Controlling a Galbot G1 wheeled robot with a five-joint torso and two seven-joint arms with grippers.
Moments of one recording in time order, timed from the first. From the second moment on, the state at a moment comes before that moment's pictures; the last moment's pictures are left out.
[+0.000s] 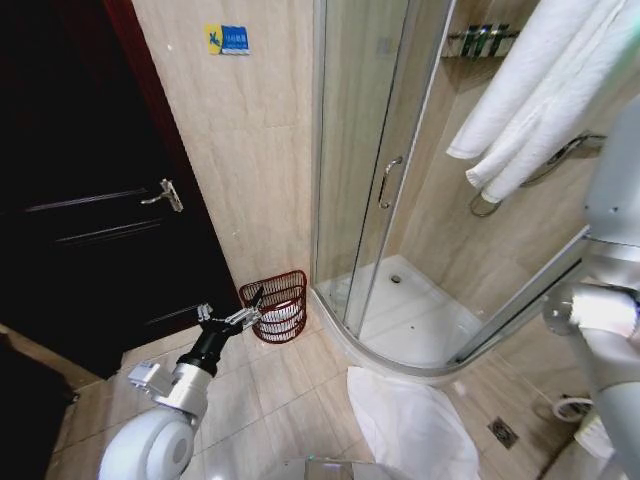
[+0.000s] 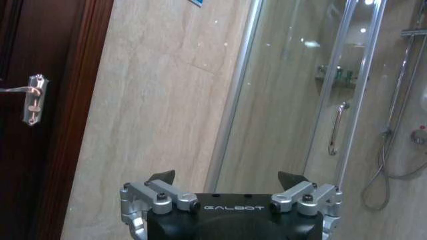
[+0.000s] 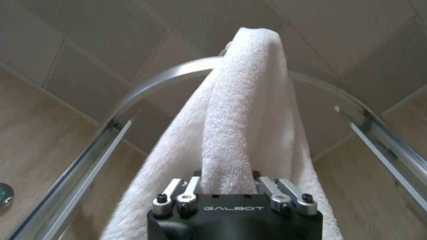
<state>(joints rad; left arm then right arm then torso) 1.73 -1.52 -0.72 -2.50 -0.41 0.26 0.22 0.33 0.99 0.41 1.38 0.37 -0.05 0.04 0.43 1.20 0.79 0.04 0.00</state>
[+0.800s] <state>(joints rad) 1.73 -1.52 -0.72 -2.50 -0.41 0.26 0.22 0.28 0.91 0.41 1.48 0.47 -0.05 0.03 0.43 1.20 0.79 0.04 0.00</state>
